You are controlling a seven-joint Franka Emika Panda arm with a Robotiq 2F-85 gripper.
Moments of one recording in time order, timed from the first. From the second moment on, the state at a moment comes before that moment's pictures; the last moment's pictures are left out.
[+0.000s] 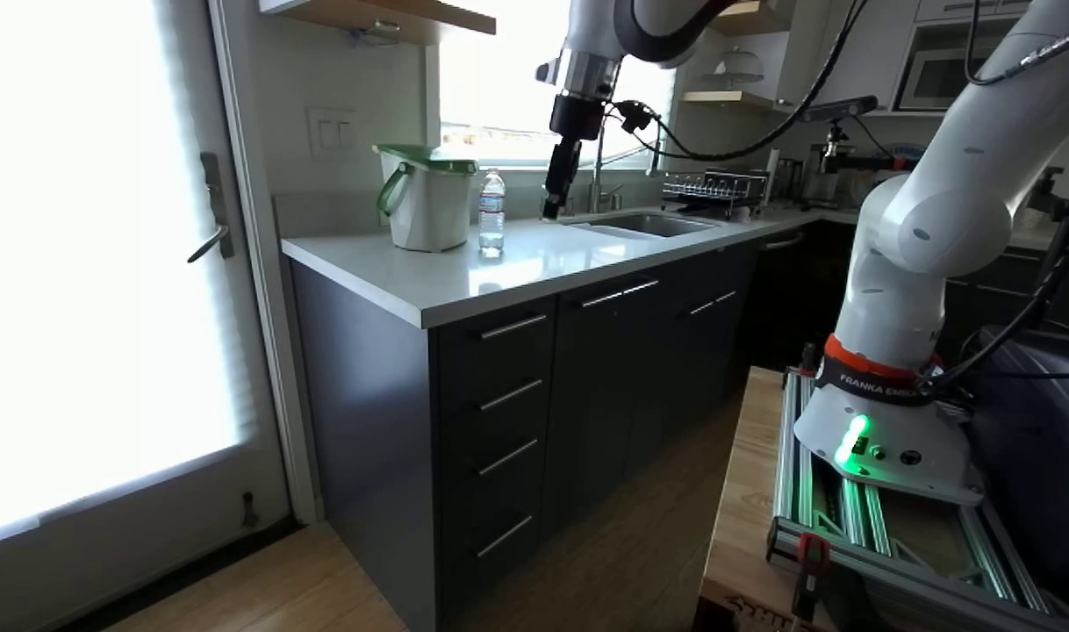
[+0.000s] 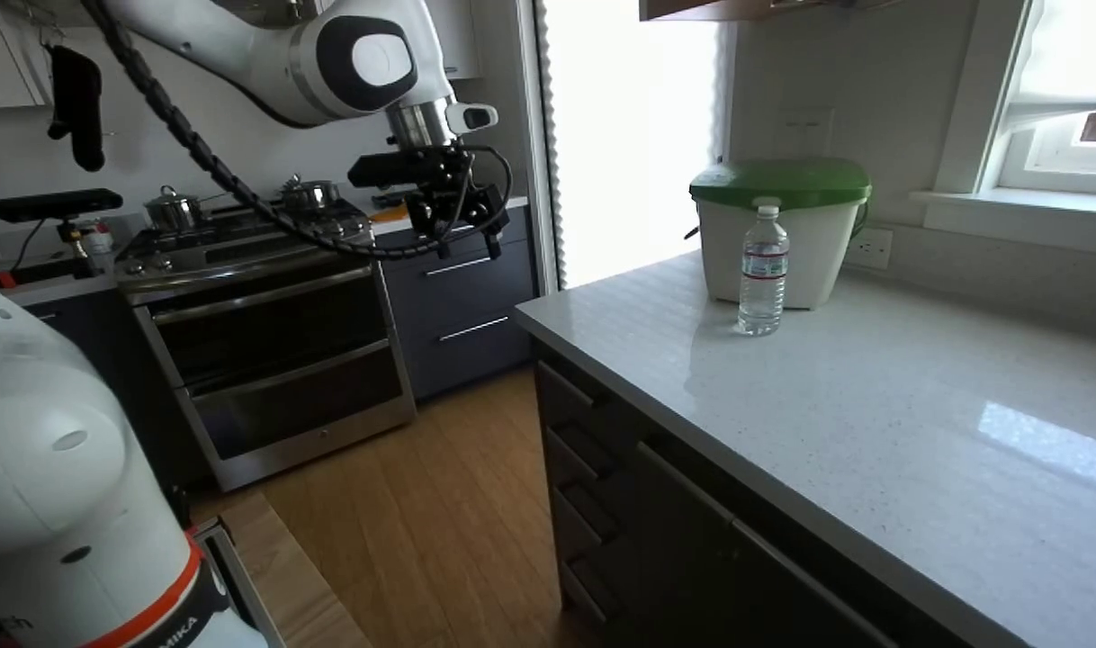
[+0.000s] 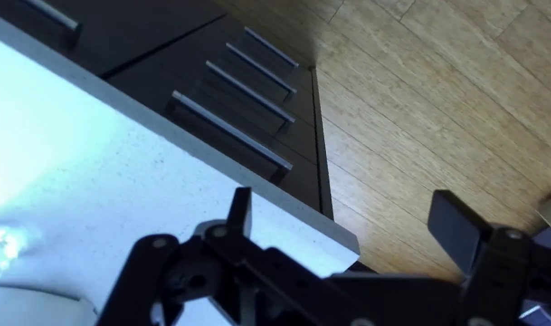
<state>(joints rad) 0.09 -0.38 0.12 -2.44 -0.02 2.26 -0.14</state>
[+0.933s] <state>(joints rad) 0.00 -0.28 0.23 -2.60 -0.54 2.48 -0.05</state>
